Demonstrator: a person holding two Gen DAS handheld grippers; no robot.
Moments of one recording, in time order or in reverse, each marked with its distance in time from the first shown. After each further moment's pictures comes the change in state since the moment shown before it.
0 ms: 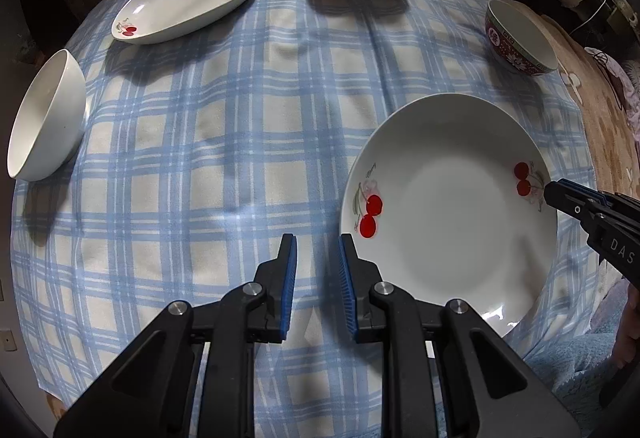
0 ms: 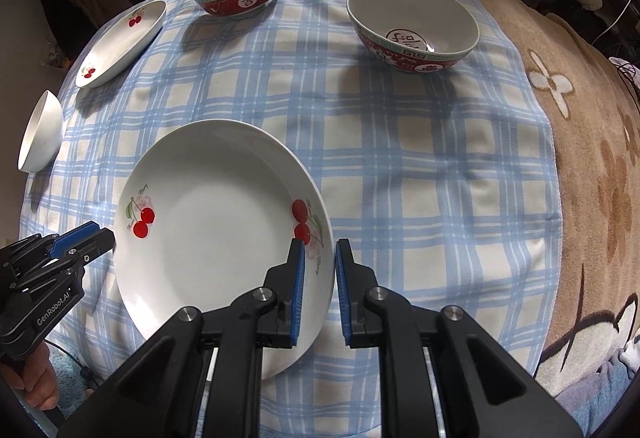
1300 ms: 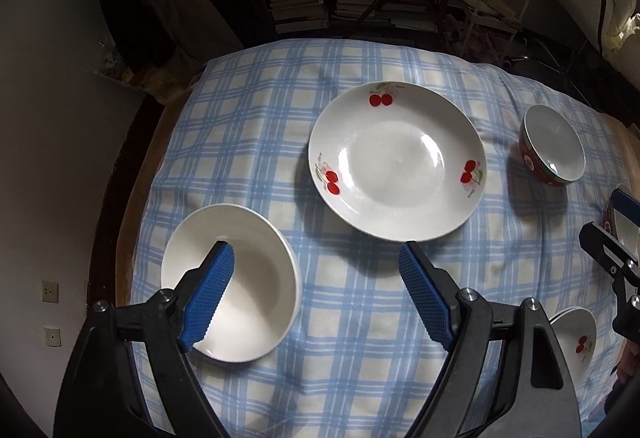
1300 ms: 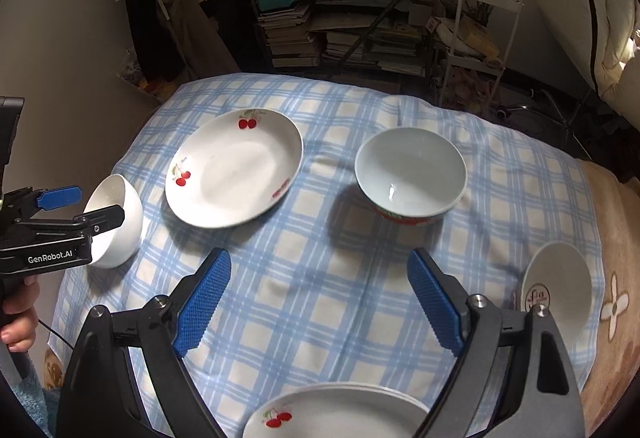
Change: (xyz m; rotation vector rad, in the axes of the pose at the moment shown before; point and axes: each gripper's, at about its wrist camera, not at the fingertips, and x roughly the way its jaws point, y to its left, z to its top) left arm -0.051 0.170 0.162 -0.158 -0.098 0.249; right arm -0.015 0.149 0.171 -0.258 -0.229 0.176
